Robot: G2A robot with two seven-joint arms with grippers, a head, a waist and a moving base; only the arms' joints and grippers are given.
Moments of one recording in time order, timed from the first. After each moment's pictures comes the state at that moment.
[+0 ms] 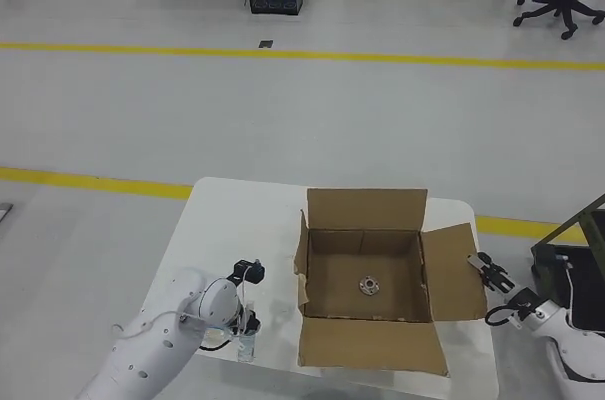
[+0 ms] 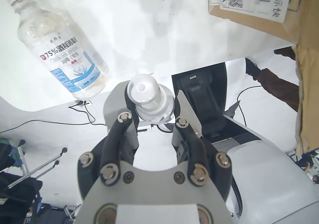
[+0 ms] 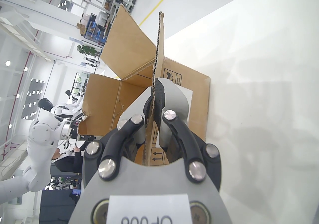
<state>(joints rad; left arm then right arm) 1.01 -1.08 -0.92 -1.64 0.82 0.17 -1.50 -1.56 -0.98 1.77 -1.43 0.01 -0.45 0.61</state>
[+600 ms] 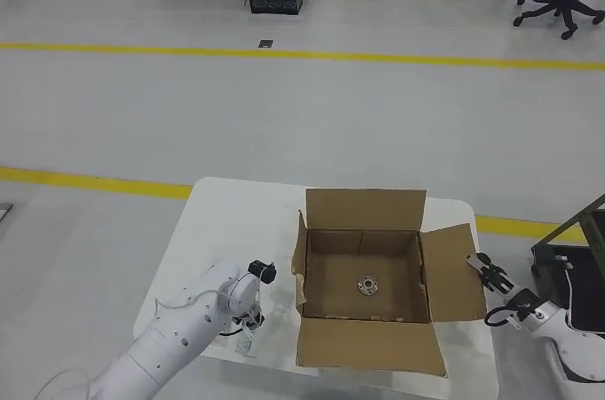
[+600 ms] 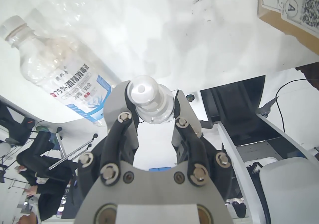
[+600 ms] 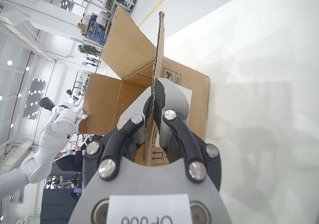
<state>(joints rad) 0.80 -1.19 -0.67 -1.24 0.84 0.08 -1.39 -1.56 -0.98 1.77 -1.43 0.01 -0.45 0.61</state>
